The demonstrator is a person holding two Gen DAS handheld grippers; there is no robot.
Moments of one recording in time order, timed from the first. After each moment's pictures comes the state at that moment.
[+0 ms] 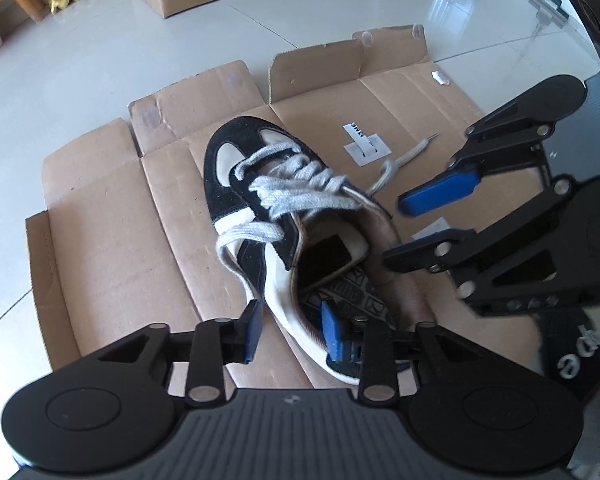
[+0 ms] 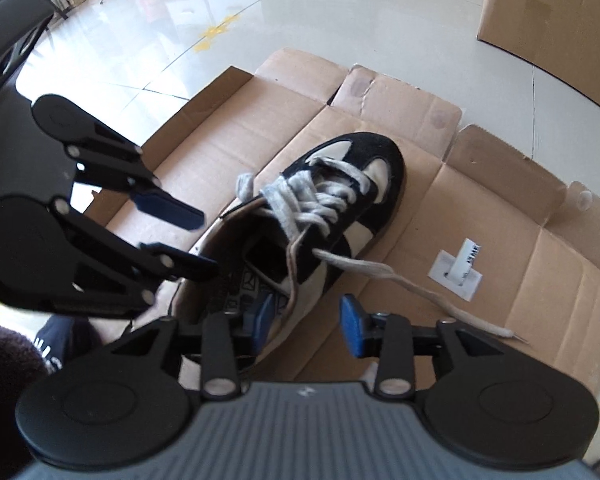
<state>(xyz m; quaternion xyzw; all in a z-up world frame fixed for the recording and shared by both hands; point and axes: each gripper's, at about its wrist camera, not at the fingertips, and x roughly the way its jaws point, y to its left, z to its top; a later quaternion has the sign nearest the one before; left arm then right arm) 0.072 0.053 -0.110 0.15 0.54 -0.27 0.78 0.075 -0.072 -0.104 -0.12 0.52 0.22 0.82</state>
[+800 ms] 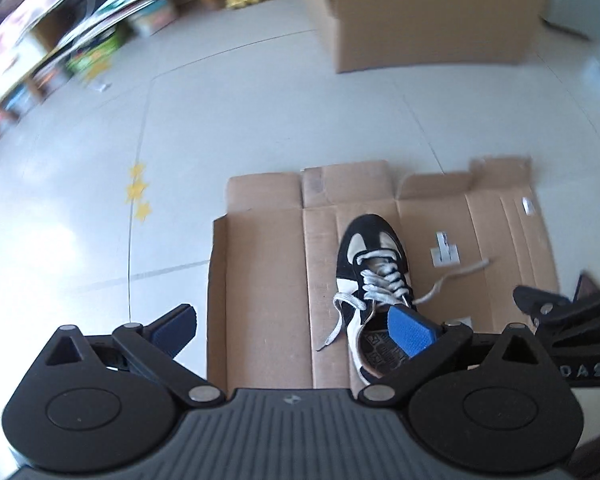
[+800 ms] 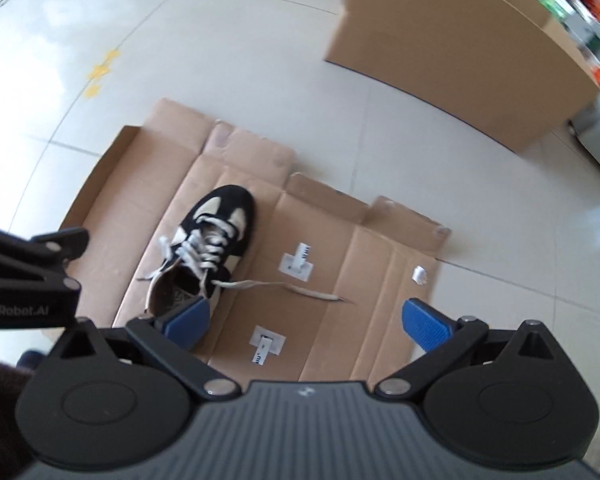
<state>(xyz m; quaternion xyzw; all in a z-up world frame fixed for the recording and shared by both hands) 0.075 0.051 0.070 0.08 0.55 0.02 0.83 0.074 -0.066 0.049 -0.13 0.56 -0.03 0.82</state>
